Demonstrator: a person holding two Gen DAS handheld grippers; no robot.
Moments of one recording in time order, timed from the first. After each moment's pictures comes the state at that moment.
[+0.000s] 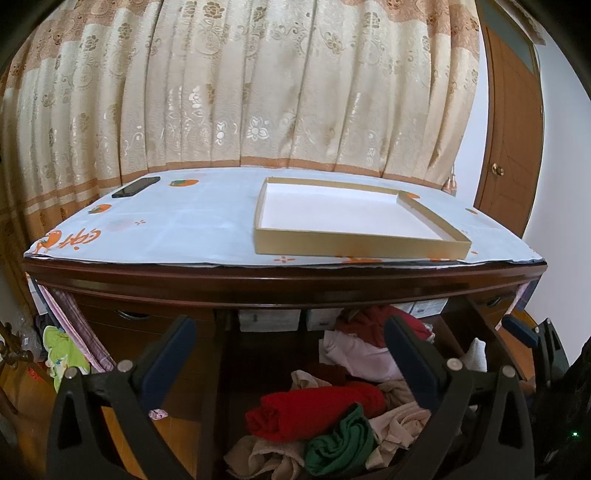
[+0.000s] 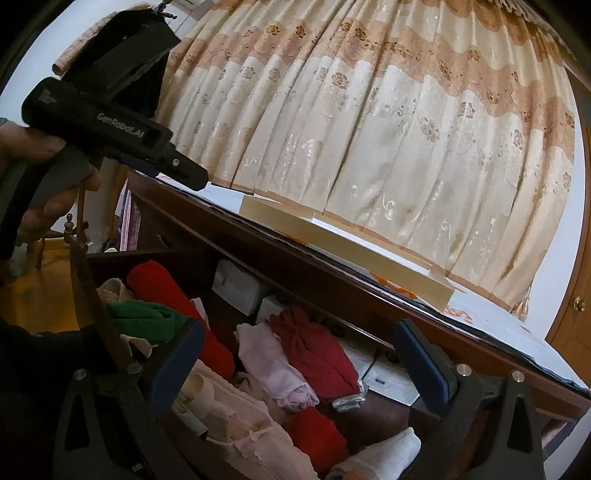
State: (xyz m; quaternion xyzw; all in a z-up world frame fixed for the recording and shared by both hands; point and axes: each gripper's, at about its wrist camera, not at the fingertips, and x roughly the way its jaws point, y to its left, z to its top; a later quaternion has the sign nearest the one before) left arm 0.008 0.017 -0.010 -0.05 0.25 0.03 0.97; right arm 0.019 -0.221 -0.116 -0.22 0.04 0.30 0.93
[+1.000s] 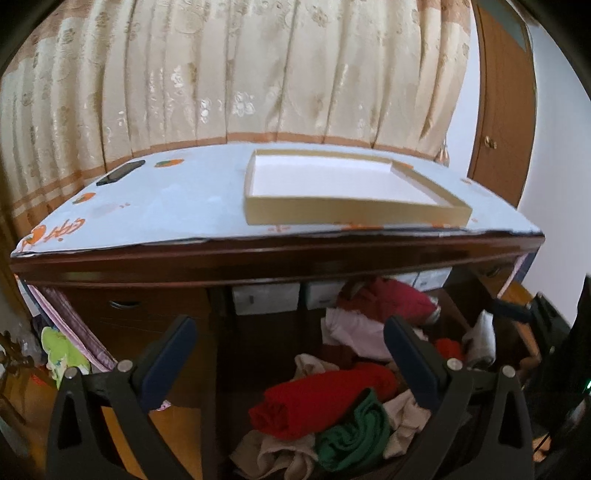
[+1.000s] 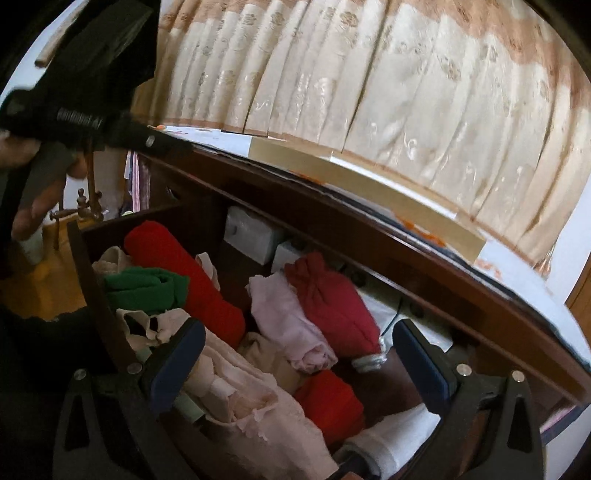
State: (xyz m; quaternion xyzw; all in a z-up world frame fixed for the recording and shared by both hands) left arm 0.018 0.020 -0.032 -0.03 0.30 0.01 0.95; right arm 0.038 -0.212 -0.120 -0.23 0.18 0.31 0.90
